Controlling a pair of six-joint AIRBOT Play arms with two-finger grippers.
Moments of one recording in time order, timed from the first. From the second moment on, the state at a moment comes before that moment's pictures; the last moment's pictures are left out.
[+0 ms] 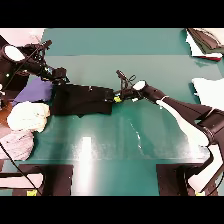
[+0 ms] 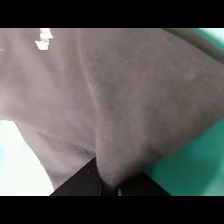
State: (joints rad) left arm 0.00 -1.48 1.46 1.04 -1.20 -1.36; right arm 0.51 -1.85 1.39 -0.43 0.75 1.17
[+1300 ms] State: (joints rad) left arm -0.32 -1.48 1.46 0.97 -1.10 -1.37; right arm -0.64 -1.47 1.49 -0.93 0.92 1.23
